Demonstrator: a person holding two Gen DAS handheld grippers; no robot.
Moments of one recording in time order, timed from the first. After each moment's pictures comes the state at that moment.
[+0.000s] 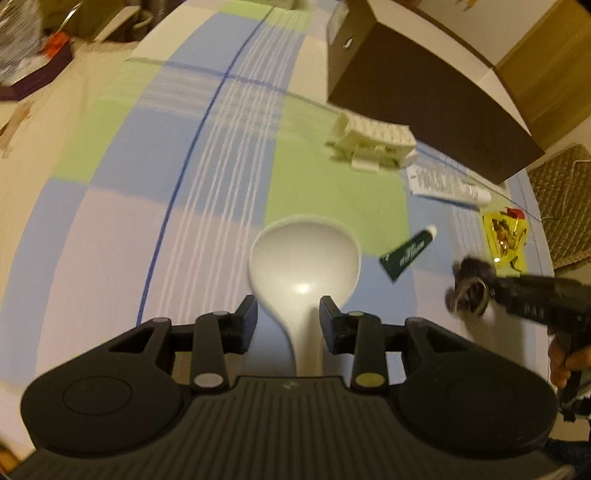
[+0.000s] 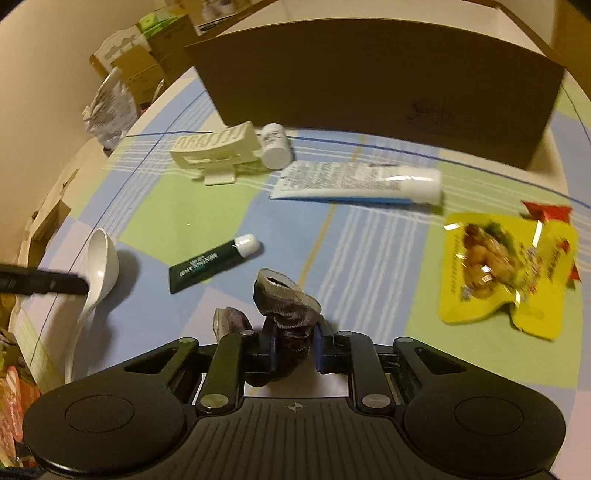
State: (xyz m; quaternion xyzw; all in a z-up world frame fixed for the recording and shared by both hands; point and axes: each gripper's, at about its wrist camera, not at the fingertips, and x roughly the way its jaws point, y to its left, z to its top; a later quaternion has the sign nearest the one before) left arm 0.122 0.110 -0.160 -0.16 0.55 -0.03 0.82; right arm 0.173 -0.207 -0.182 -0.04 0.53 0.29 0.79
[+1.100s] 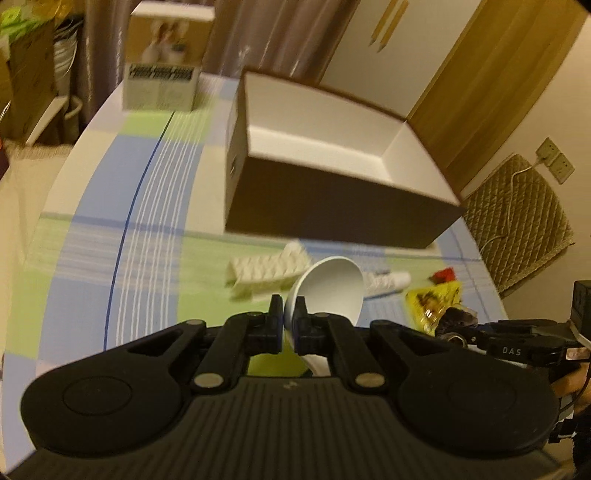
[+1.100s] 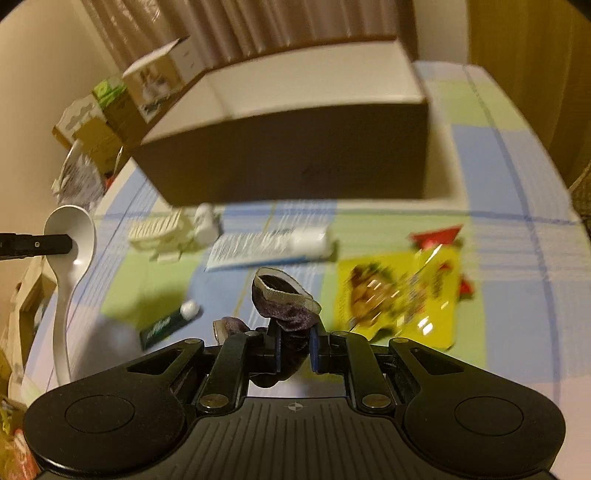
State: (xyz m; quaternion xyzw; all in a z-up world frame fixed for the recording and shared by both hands) left arm 0.187 0.070 -0.076 -0.12 0.44 -0.13 0.88; right arm 0.189 -0.282 -0.121 0.03 0.48 0.23 0.85
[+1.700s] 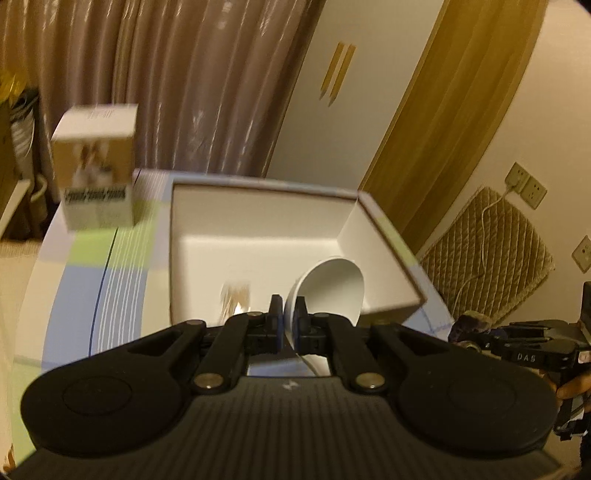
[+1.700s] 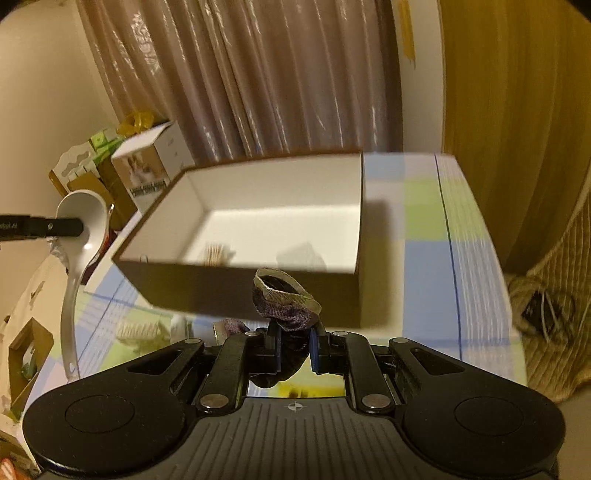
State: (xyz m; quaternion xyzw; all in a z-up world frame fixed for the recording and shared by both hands) left arm 0.274 0.015 0.011 -0.09 0.36 -0.17 0.91; right arm 0.245 -0.314 -0.037 0.01 0.40 0.22 0.89
